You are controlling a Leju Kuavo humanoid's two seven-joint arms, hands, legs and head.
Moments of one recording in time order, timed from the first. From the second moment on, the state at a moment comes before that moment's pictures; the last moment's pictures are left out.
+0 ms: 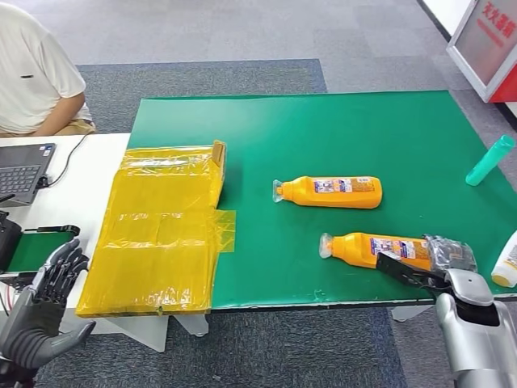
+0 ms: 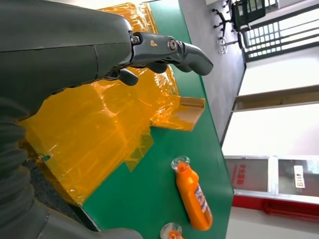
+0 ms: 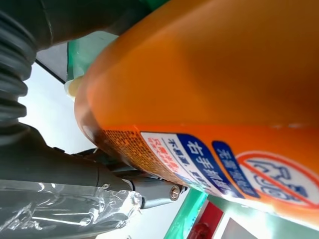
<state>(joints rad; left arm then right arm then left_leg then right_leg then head) 0.37 0.00 0.23 -1.98 0.10 -0.57 -0.23 -0.26 -0.14 -0.14 -1.13 1.53 0.21 0.01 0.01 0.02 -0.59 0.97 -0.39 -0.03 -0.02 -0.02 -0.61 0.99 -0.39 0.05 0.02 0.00</state>
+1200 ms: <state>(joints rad) 0.32 0.01 0.17 -1.96 0.15 -0.52 -0.27 -0.03 -0.05 -0.05 -1.37 0.17 0.37 -0.13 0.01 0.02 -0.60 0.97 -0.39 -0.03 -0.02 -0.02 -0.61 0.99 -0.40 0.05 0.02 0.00</state>
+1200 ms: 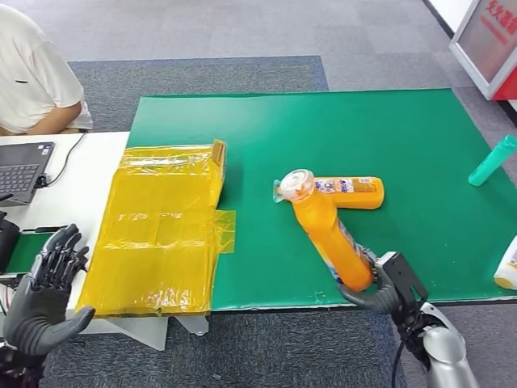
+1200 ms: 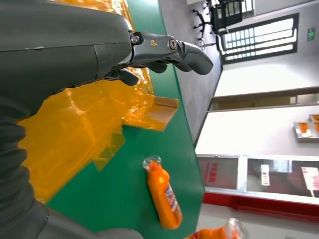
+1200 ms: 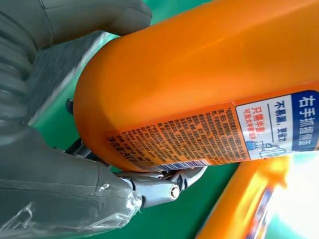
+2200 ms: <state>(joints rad) -0.06 -0.14 -0.33 -1.79 0.29 -0.27 -0.04 -0.14 0.17 0.38 -1.54 0.36 0.19 -0.17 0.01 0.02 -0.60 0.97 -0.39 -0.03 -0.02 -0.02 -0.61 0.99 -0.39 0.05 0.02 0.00</state>
